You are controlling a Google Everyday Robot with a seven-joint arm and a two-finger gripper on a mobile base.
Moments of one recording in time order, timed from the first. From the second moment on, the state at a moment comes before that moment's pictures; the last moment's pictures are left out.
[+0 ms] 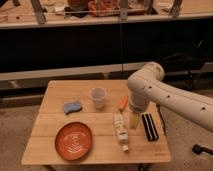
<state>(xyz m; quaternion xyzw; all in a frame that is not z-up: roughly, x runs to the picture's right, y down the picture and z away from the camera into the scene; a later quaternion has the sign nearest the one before) 0.125 0.108 0.671 -0.29 0.03 0.11 0.95</state>
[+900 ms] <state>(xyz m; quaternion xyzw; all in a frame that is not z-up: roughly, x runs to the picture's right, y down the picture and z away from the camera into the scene) 0.026 0.051 0.691 -0.25 -0.04 -0.01 0.97</state>
